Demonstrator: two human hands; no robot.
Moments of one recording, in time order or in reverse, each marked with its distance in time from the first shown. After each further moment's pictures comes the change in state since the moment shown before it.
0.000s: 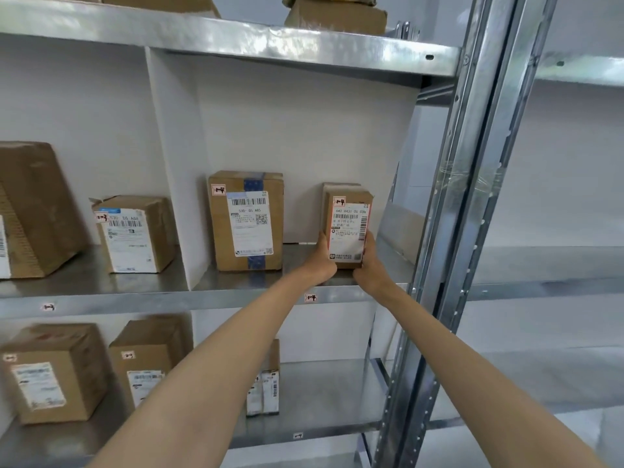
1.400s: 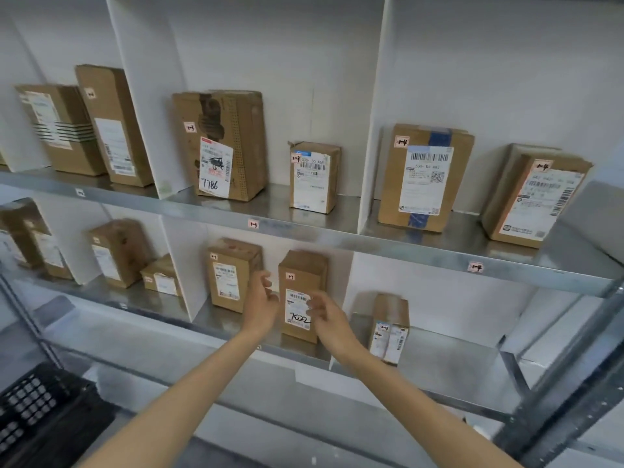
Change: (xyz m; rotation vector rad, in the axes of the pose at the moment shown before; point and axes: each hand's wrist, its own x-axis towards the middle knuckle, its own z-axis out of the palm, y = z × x) left_hand -0.229 -0.288 -0.124 -0.110 0.867 -0.265; right_hand -0.169 -0.064 0.299 0.180 -0.522 0.028
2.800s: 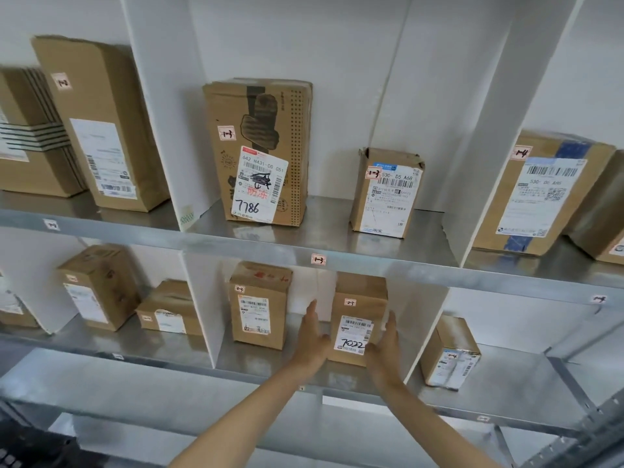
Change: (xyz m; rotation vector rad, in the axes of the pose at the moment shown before) left_hand 0.102 -0.069 -0.013 -0.065 -0.564 -0.153; right_hand 0.109 0.043 0.092 -0.076 0.562 0.316
